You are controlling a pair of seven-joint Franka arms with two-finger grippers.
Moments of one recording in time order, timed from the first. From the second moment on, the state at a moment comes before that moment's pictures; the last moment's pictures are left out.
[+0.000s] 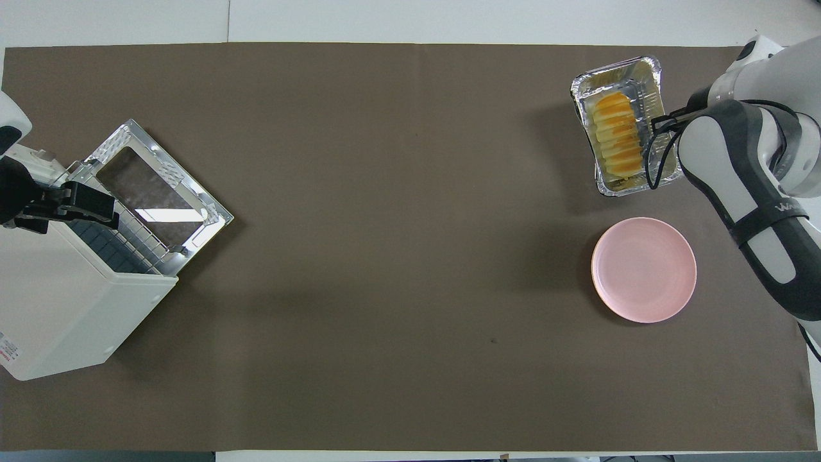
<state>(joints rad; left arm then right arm) 0.01 -0.01 -0.07 -1.65 -0.02 1.50 -0.04 -0.11 0.47 0.03 -1.60 0.09 2.22 -0.38</state>
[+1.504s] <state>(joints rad) 0.01 -0.01 -0.07 -1.65 -0.02 1.50 -0.04 -0.08 0.43 0.04 -1.69 0.10 2.24 -0.36</state>
